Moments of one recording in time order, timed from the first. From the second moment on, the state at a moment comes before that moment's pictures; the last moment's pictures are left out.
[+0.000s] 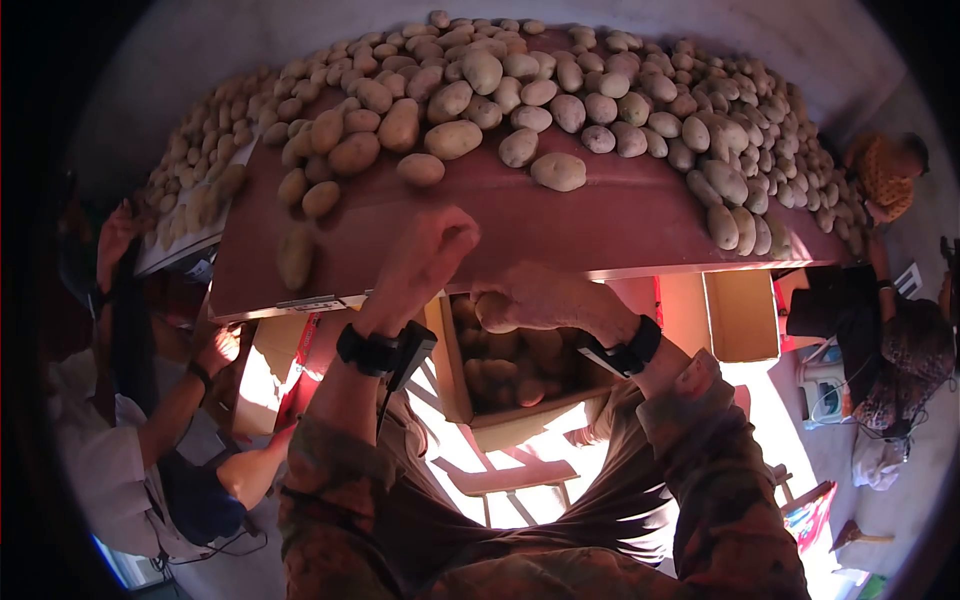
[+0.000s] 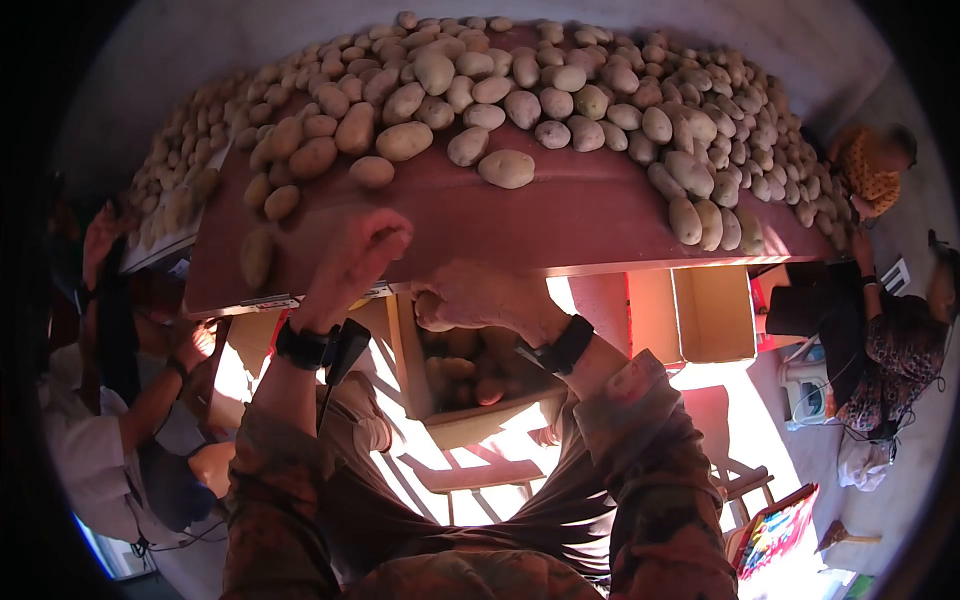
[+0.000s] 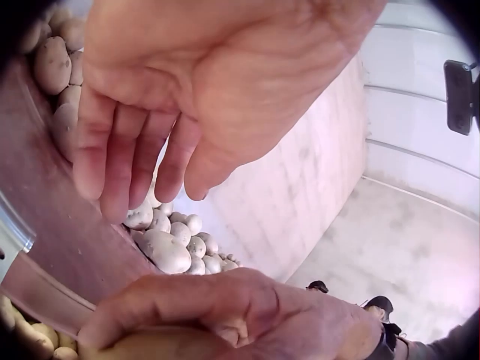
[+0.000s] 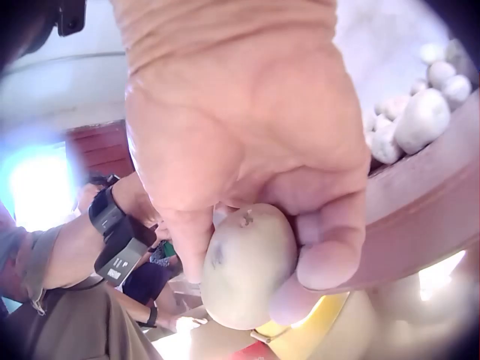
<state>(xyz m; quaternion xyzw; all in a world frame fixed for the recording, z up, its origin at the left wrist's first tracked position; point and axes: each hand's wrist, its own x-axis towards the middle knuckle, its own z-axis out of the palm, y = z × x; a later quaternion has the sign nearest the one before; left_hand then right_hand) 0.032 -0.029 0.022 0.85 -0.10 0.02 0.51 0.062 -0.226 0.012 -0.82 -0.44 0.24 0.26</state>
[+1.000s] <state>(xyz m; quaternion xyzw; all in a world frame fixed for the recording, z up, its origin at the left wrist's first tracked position) 0.034 -0.065 0.011 0.88 -0.16 0.01 0.45 0.165 -0.252 -0.020 -0.92 -0.25 -0.19 0.24</state>
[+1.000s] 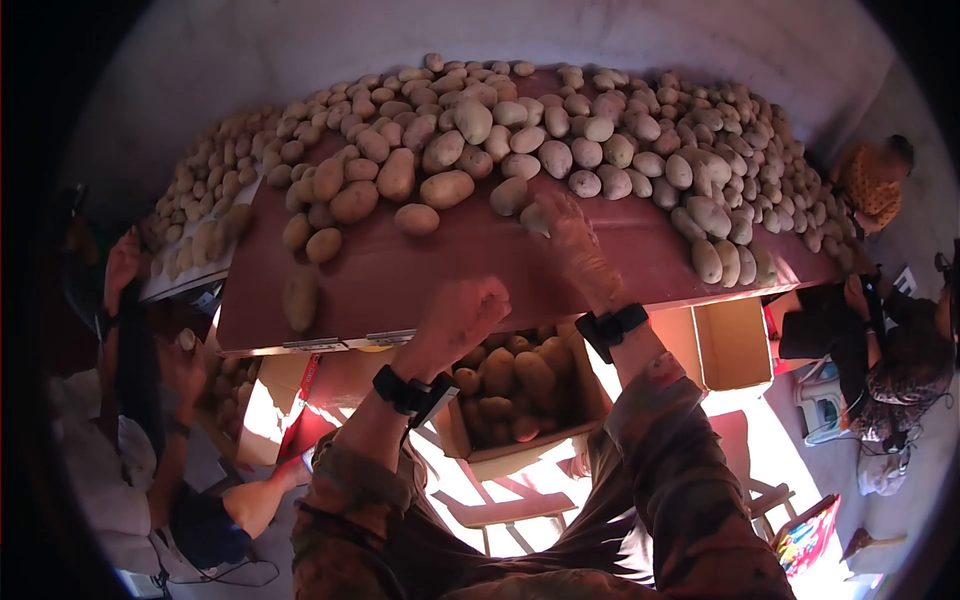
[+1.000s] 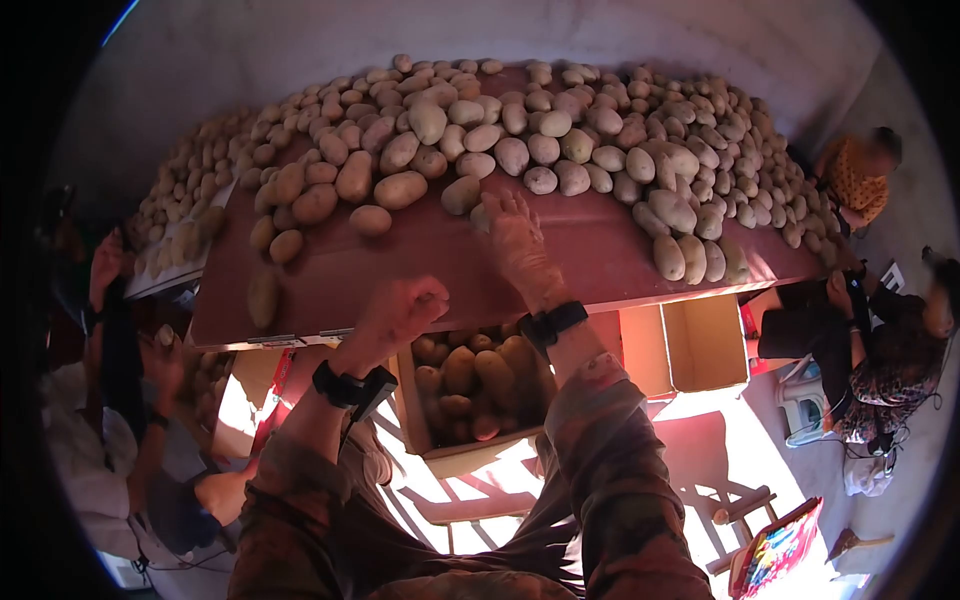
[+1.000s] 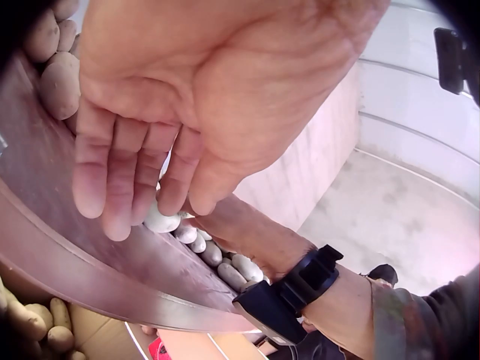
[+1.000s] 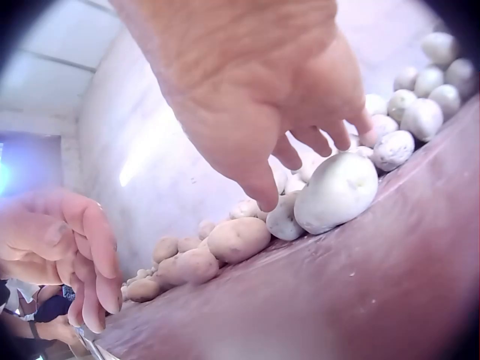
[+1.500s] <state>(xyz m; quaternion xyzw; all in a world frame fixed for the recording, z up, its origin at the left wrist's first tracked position) 0.032 -0.057 0.003 0.88 -0.16 -0.02 0.45 0.160 -0.246 0.007 -0.95 -0.16 -0.05 0.26</state>
